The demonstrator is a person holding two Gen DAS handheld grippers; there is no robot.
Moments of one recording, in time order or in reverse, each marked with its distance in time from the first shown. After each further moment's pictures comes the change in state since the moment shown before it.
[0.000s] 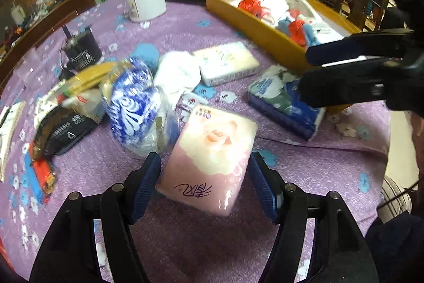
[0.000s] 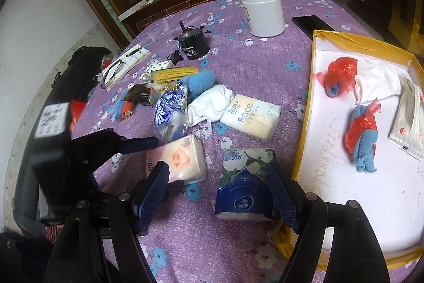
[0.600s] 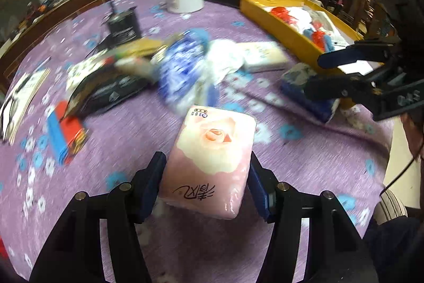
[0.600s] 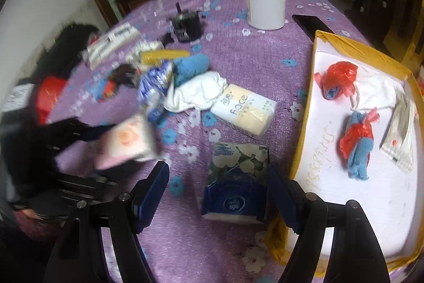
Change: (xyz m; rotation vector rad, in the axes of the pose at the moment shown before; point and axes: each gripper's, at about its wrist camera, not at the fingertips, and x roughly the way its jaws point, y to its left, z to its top) left arm -0.027 0.038 -0.038 -0.141 -0.034 0.047; right arm 0.025 0.013 0.002 -0.110 0.090 -0.149
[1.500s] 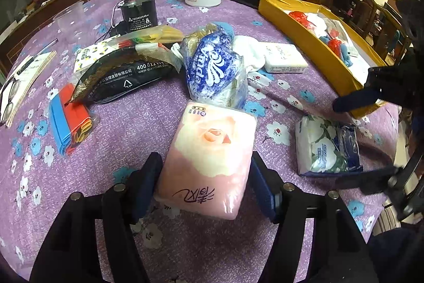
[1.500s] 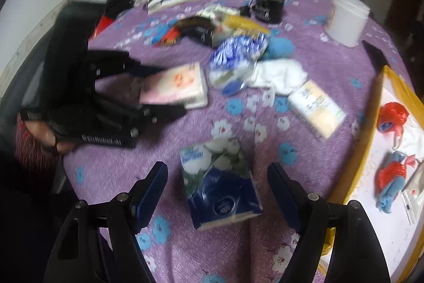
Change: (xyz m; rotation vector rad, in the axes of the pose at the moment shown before) left arm 0.011 0.016 0.002 -0.071 0.010 -0.010; right arm 0.010 0.056 -0.021 -0.350 0.083 0.133
